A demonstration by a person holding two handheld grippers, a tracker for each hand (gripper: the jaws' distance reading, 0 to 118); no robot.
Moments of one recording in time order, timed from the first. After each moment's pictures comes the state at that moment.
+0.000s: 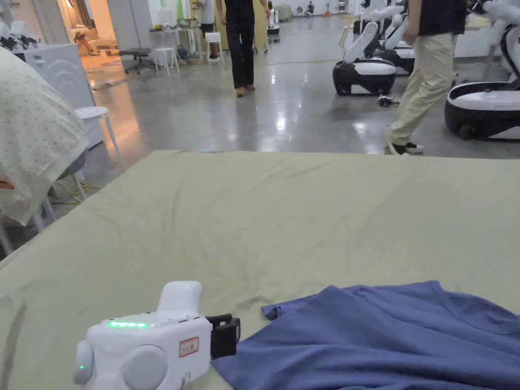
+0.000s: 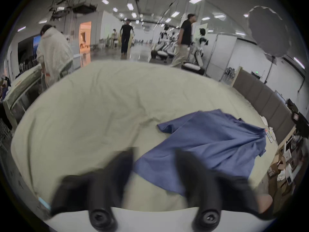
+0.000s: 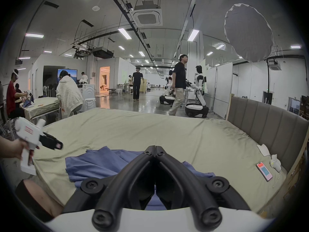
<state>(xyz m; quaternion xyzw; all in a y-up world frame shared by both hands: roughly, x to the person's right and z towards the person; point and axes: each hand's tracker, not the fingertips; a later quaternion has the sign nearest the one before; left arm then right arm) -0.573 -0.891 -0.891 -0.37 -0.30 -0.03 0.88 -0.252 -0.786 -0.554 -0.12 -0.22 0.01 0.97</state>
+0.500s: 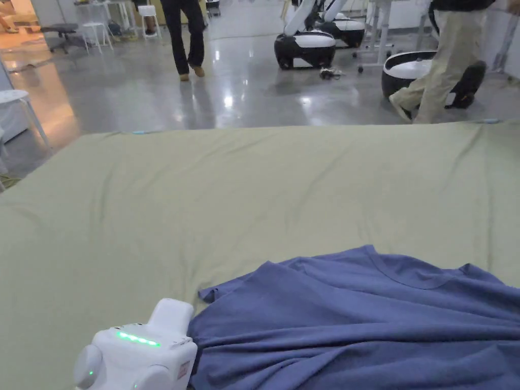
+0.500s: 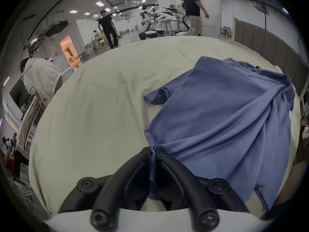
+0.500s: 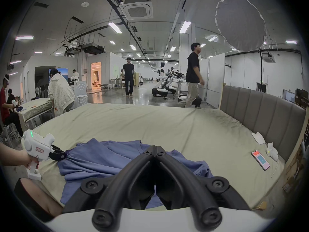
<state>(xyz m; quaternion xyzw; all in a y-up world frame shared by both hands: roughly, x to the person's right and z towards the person) -0.508 -0.952 -0.887 -0.36 -0.30 -0.23 0.85 -0.218 -0.806 -0.537 -0.15 -0.25 -0.02 0.96</state>
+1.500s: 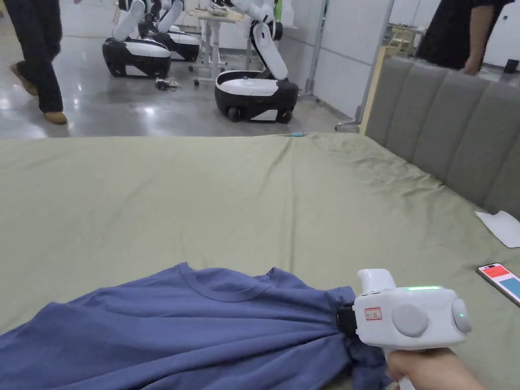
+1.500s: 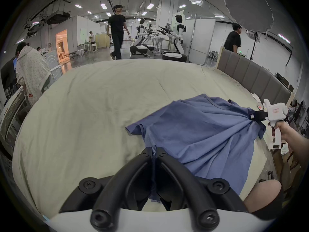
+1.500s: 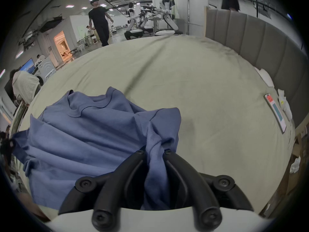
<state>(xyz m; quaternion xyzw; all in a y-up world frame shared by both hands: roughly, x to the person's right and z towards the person) -0.523 -0.889 -0.875 -0.34 -0.39 -0.10 0.85 0.006 -0.950 -0.582 -0.40 -0.31 -0.17 0.85</state>
